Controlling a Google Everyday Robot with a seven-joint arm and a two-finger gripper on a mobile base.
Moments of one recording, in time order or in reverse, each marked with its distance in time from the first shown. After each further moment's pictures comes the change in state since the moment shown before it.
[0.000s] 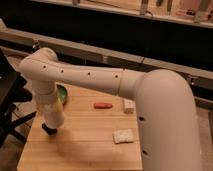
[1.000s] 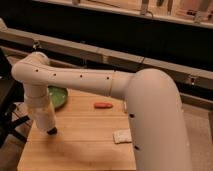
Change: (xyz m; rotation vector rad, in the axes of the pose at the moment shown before) arm -0.008 -0.033 0.022 0.041 -0.034 -0.118
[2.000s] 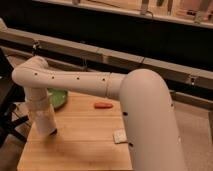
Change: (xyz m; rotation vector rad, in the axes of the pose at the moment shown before) arm 0.001 0.004 0.021 -0.030 -0.023 0.014
